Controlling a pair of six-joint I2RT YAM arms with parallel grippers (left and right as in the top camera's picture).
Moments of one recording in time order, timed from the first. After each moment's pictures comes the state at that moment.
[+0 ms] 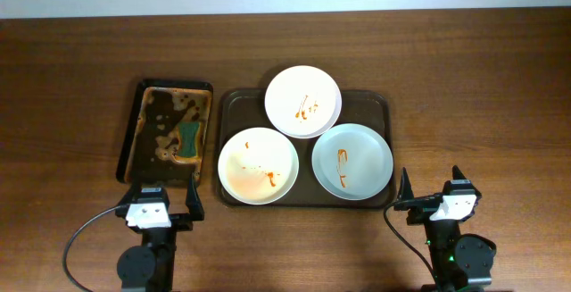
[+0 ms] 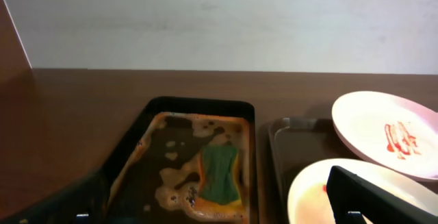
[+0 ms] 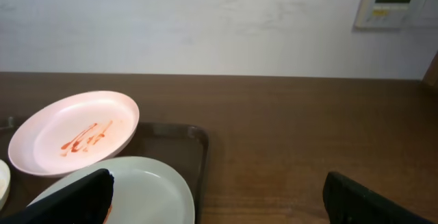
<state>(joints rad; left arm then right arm) 0.01 0.02 0.02 -0.11 -0.03 -0.03 0.01 0.01 0.01 -0.08 0.00 0.00</state>
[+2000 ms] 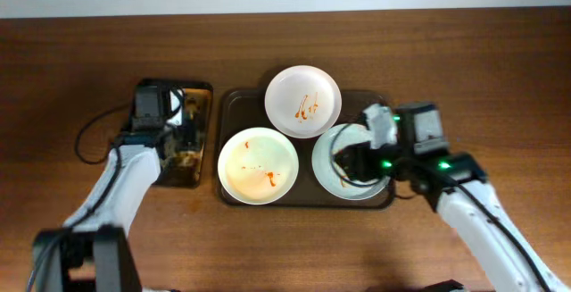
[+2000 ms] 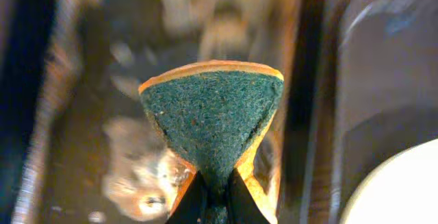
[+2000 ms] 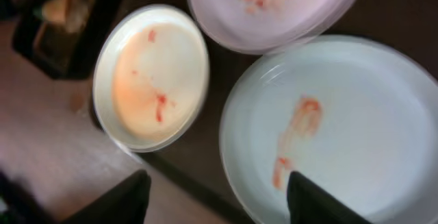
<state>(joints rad) 0.01 1.58 0.97 -0.38 -0.03 -0.03 0.28 1.29 0.91 -0.56 -0.43 0.13</state>
